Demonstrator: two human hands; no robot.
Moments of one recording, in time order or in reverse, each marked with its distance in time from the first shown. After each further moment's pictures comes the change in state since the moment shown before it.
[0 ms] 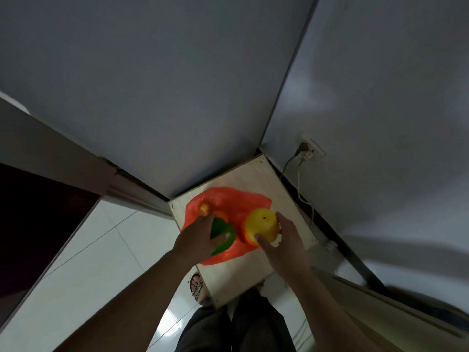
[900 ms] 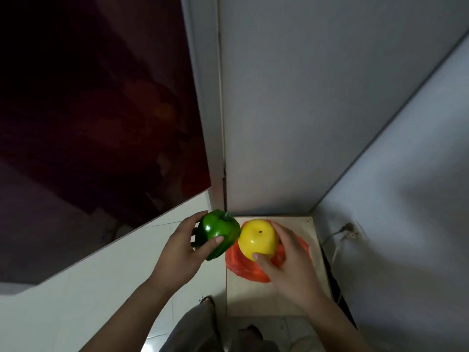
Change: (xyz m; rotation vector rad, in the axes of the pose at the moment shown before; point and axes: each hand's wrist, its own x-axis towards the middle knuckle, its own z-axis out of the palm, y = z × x) left_hand -0.240 0.042 -0.067 -0.679 0.826 -0.137; right_hand -0.096 -0.133 -0.060 -0.055 -0.268 -0.714
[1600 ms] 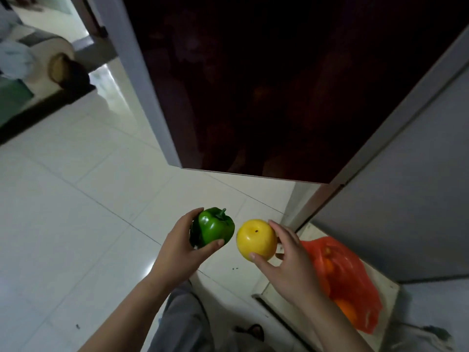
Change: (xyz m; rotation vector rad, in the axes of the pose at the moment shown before) left_hand -0.199 -0.066 -0.062 -0.047 0.632 -0.324; right_hand -0.049 -0.083 0.103 0.028 -0.585 -0.371
